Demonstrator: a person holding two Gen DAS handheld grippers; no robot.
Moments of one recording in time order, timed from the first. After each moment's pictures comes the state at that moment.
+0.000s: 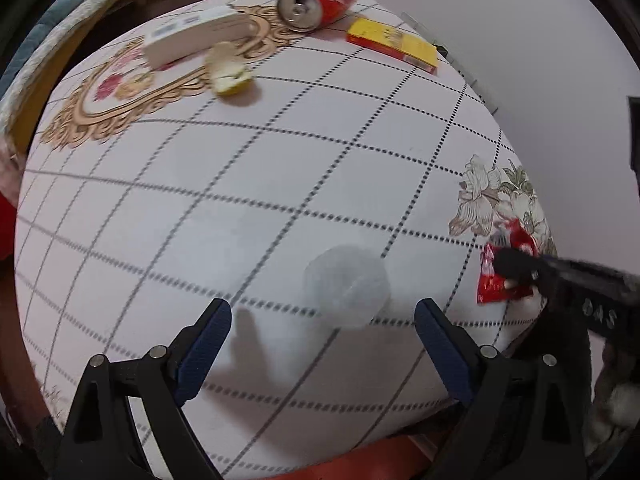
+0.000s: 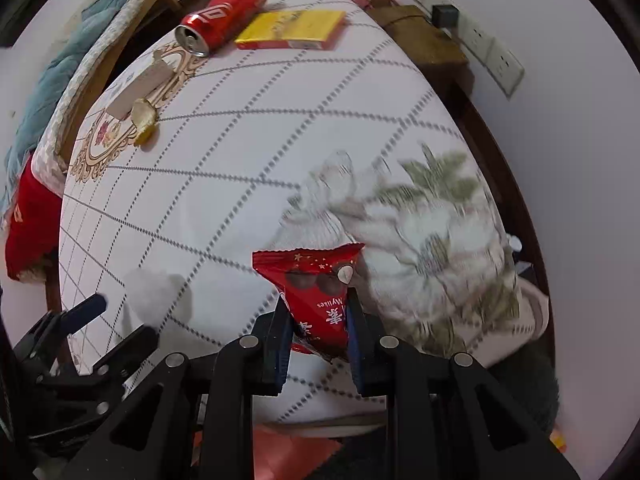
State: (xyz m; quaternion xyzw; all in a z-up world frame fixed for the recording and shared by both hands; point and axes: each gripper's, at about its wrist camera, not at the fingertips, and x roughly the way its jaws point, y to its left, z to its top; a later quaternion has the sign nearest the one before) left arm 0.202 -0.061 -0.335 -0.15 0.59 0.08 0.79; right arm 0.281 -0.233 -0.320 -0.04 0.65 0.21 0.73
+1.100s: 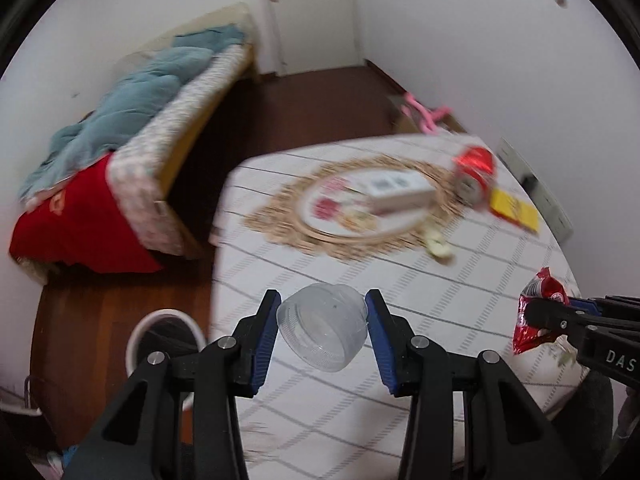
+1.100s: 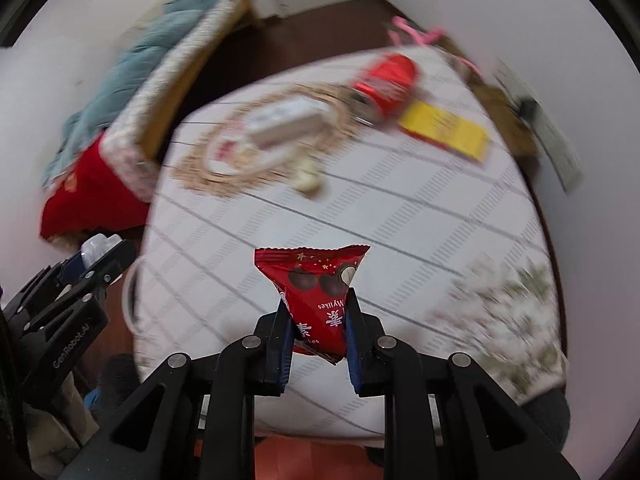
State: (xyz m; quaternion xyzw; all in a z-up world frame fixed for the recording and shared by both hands) left arm 0.105 0.075 -0.185 -0.09 0.44 0.29 0.85; right arm 0.235 -0.109 -0.212 -0.07 0.56 0.34 0.75
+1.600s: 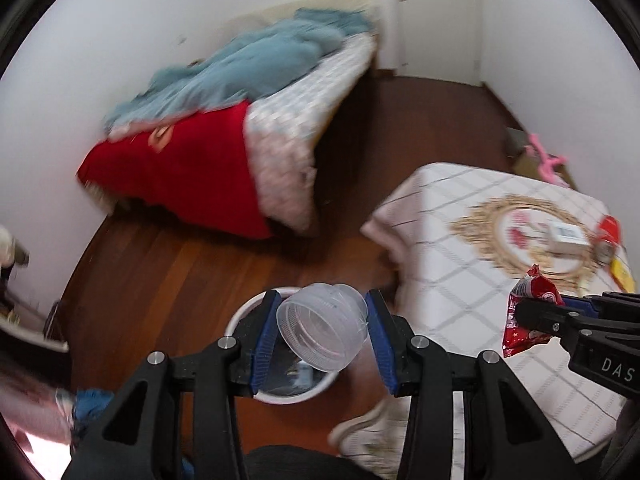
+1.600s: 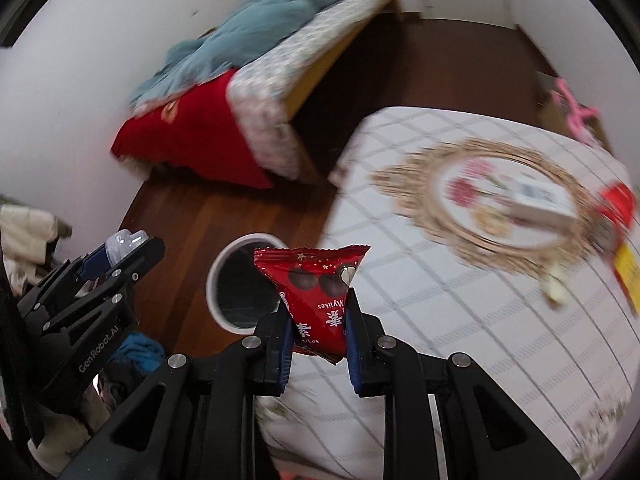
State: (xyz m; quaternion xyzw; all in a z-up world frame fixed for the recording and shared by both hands) left arm -0.040 0.245 -0.180 -0.15 0.42 0.45 0.77; right arm 0.116 0.136 -0.183 -0.15 0.52 0.51 0.66
